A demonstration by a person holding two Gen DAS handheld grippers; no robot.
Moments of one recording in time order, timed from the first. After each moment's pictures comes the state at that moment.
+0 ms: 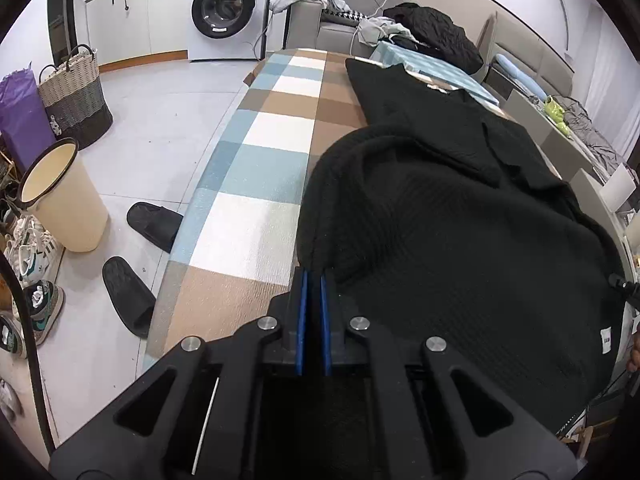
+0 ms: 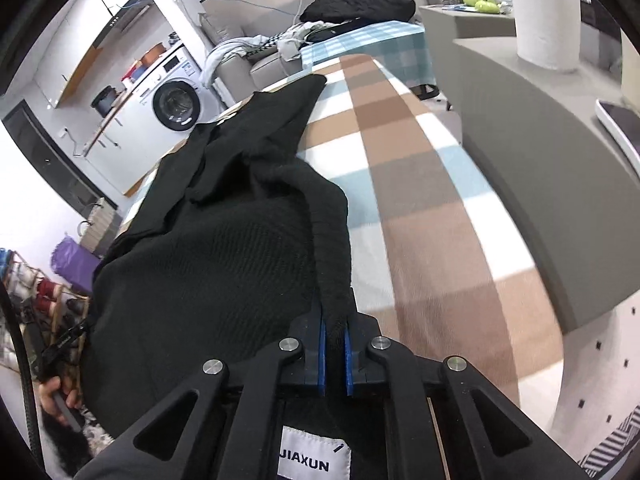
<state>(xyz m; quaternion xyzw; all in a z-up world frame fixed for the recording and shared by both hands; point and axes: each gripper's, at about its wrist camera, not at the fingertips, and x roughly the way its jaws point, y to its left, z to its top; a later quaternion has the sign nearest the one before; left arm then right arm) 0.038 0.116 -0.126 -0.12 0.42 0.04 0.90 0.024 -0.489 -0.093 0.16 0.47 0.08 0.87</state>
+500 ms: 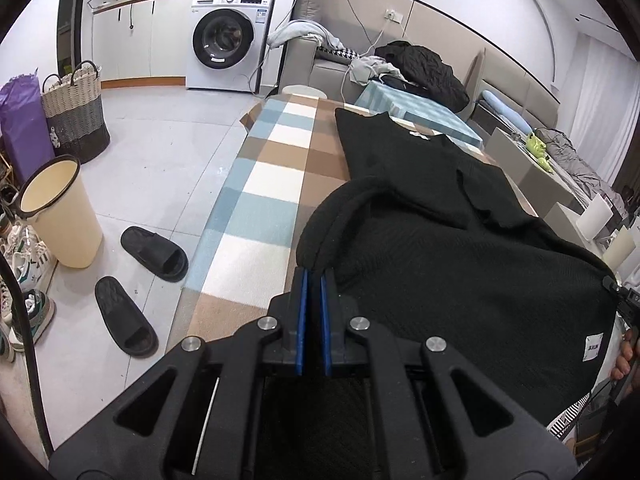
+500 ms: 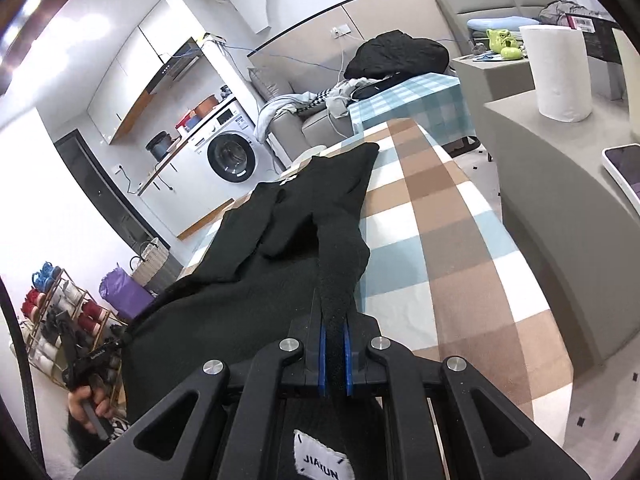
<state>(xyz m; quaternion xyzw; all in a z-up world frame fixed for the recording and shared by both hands) 0.005 0.123 -0.082 -0.15 0.36 0.03 0.92 0.004 -0.496 -0.052 0.21 0.36 0.13 0.90</state>
